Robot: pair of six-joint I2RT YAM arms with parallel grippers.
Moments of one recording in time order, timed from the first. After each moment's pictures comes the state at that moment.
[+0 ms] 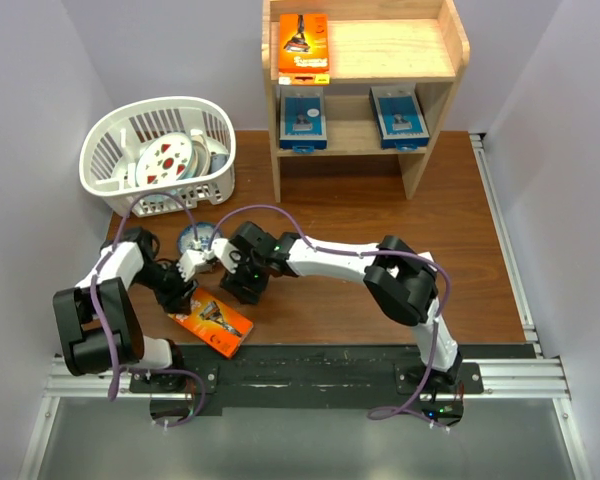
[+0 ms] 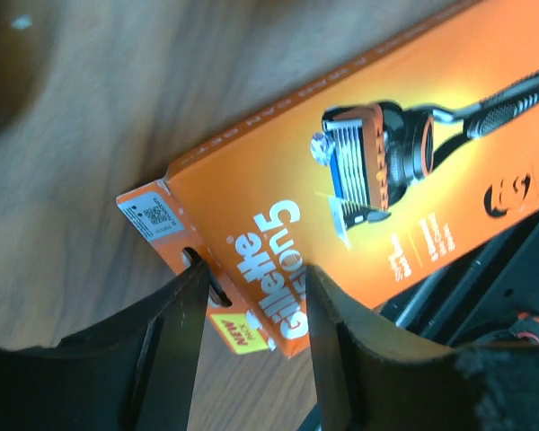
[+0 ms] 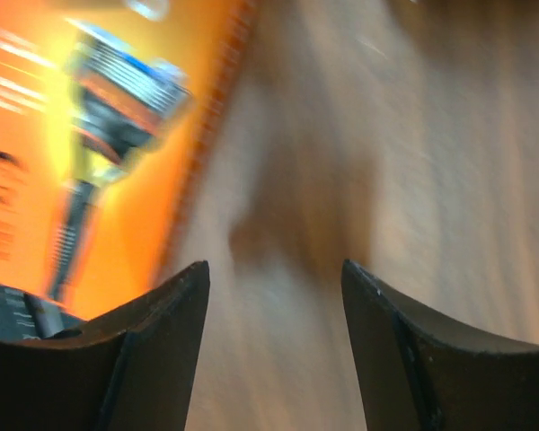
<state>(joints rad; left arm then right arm) 0.28 1.40 0.72 -1.00 0.51 1.26 1.06 2.11 1.58 -0.43 -0.25 -0.16</state>
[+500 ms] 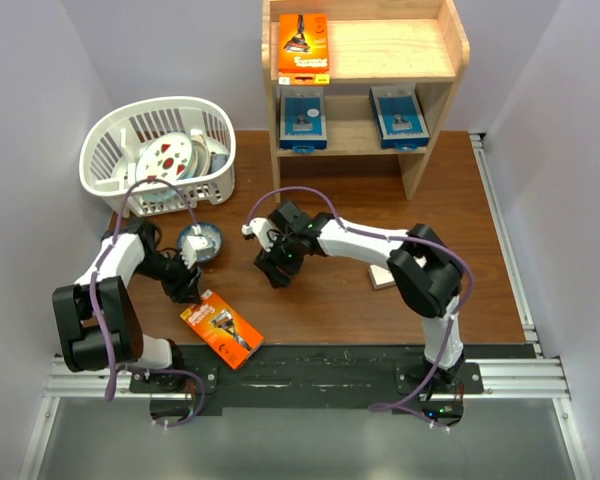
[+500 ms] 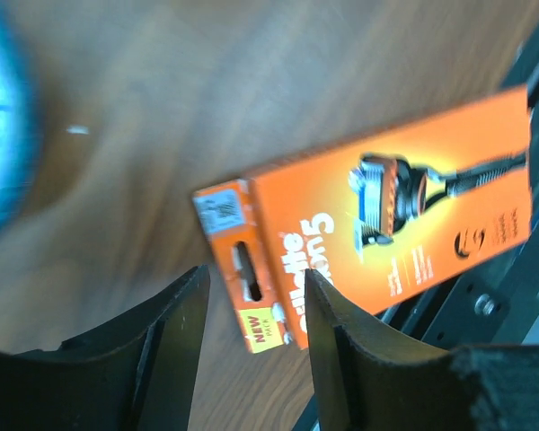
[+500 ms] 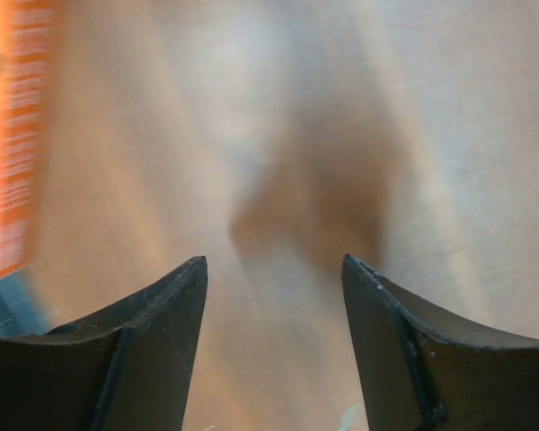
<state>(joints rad) 0.23 1.41 0.80 -1.06 0.66 1.15 0.87 2.00 1.43 -0.49 -0.31 -0.19</state>
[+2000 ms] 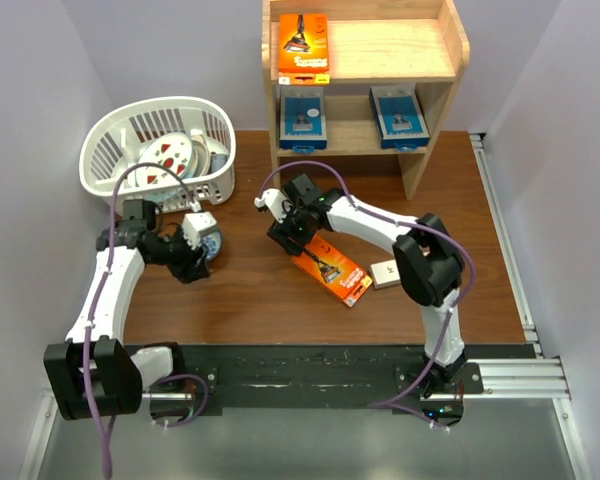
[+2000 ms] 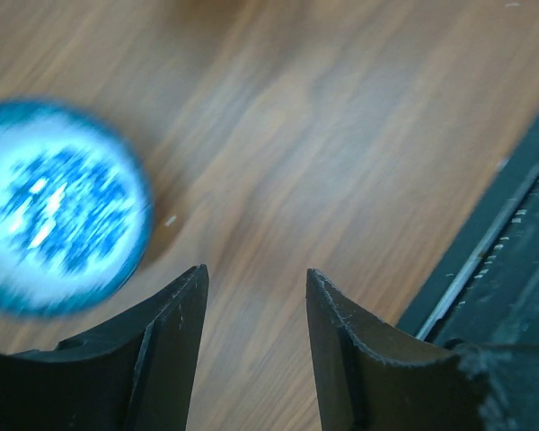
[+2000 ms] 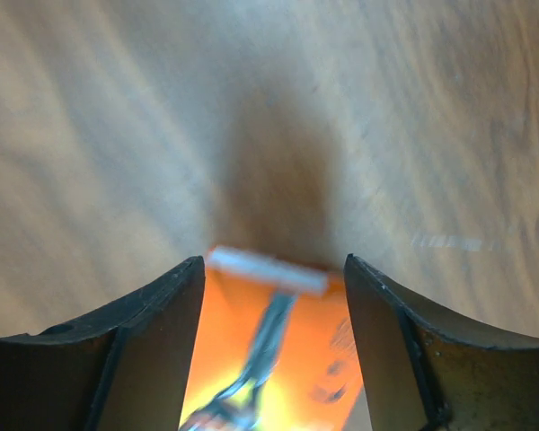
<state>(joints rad) 0.11 1.15 0.89 -0.95 0.68 0.86 0.74 2.03 1.57 -0.57 -0.16 -0.33</state>
